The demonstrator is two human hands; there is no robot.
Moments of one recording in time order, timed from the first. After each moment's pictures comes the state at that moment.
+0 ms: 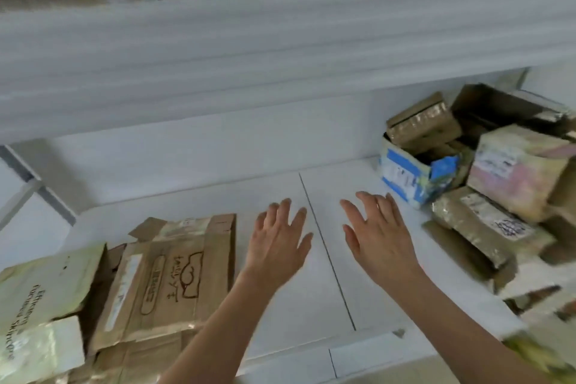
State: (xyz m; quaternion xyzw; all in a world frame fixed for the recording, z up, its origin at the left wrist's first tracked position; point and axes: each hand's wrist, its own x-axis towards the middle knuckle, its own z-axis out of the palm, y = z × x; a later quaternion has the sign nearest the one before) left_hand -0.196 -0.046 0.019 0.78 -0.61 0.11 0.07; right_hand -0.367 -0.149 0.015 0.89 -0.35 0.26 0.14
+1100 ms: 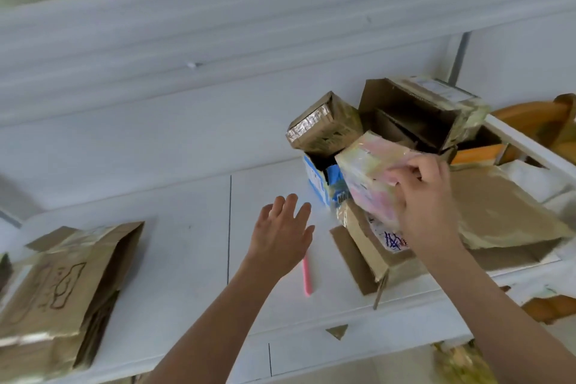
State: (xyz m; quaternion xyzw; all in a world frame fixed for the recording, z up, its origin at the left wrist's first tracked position) left_hand -0.410 -0.228 0.013 0.75 -0.63 0.20 0.06; right_hand -0.615 -0.353 0.054 0.83 -0.40 0.40 0.02
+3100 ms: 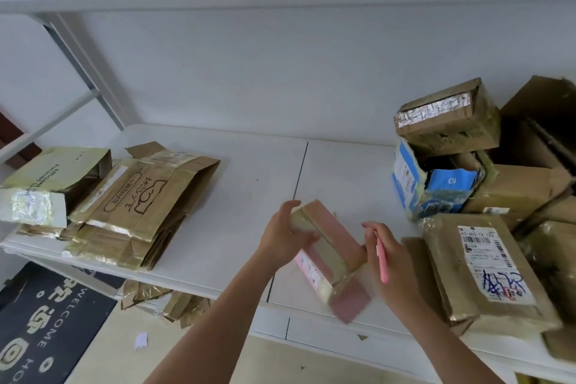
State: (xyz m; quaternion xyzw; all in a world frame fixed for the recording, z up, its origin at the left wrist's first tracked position) left_hand -0.334 -0.148 -0.042 0.83 -0.21 -0.27 0.45; right_hand -0.495 -0.289 -0.077 0.85 -0.22 0.35 -0.33
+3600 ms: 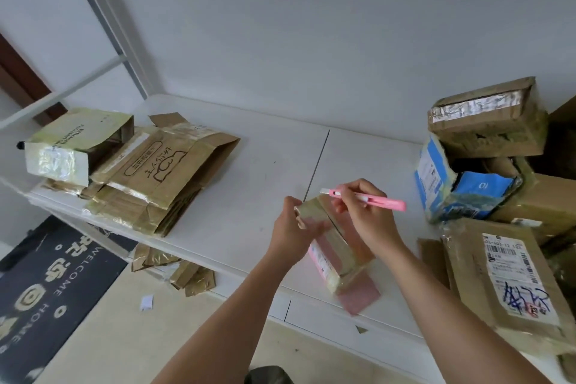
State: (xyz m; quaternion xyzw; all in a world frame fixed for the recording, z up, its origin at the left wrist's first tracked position) left_hand -0.351 -0.141 -0.062 0.80 -0.12 -0.24 0.54; right_hand -0.420 -0.281 -0.035 0.72 -0.19 0.23 -0.62
